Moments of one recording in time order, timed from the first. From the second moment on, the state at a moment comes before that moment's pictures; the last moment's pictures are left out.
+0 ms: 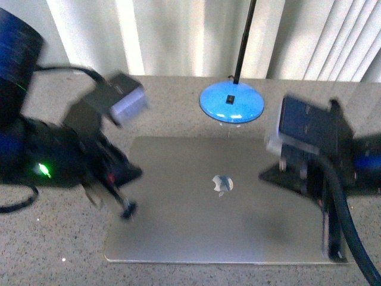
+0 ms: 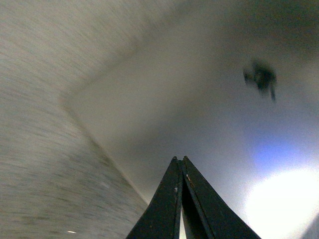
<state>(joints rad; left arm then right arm) -0.21 1.77 0.73 0.35 0.36 0.30 0.19 1.80 0.69 0.40 -0.56 -0.88</state>
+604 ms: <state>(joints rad) 0.00 1.49 0.46 1.03 0.00 -0.05 0.11 1.50 0.48 1.02 0.12 0.02</state>
